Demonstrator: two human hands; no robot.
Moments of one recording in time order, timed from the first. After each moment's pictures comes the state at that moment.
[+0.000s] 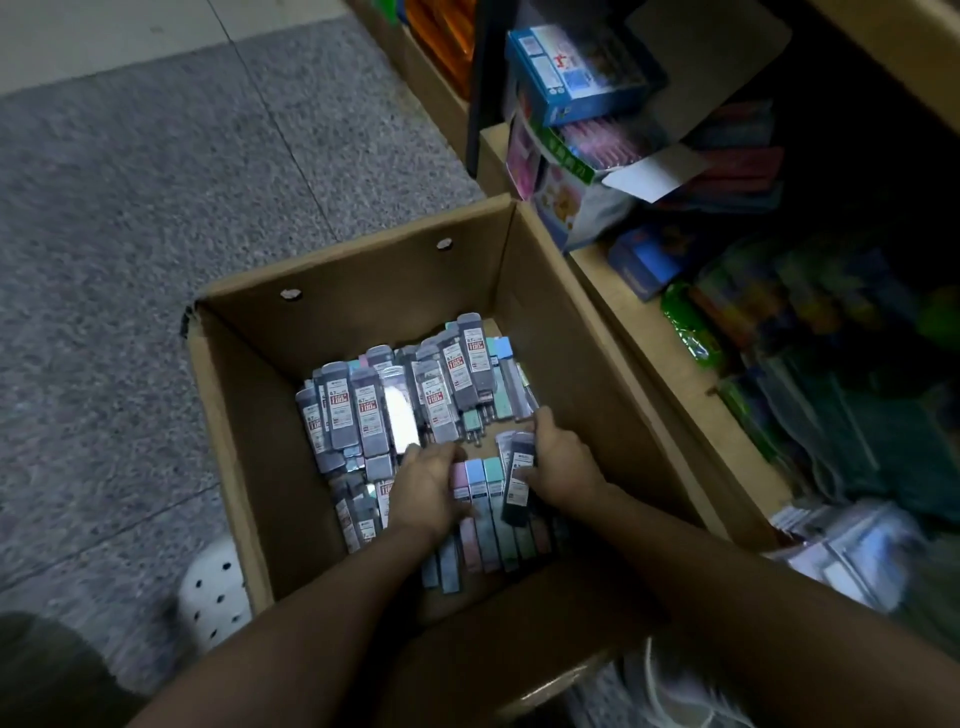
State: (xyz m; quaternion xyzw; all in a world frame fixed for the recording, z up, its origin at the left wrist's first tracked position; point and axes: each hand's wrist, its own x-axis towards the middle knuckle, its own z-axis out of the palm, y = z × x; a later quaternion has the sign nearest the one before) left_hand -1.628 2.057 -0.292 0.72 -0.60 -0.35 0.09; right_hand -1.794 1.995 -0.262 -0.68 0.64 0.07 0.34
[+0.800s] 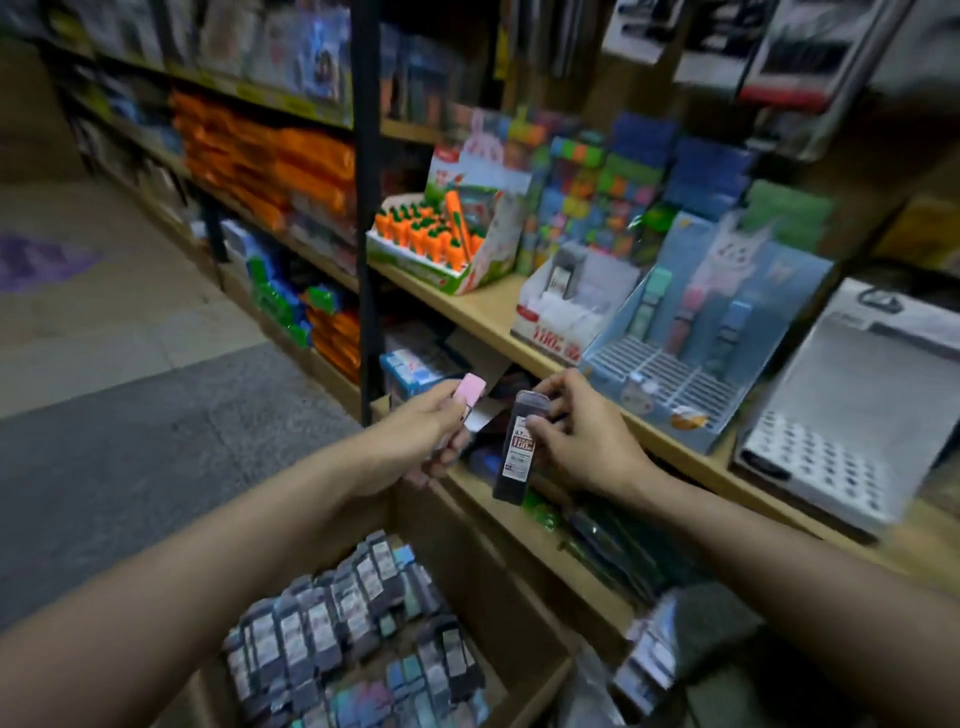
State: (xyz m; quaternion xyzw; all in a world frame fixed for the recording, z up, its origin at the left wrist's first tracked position) left_hand -1.665 1.974 0.043 0.42 -0.63 -0.58 0.31; right_hand -1.866 2.004 0.062 -0.68 0.62 -0.34 0.19
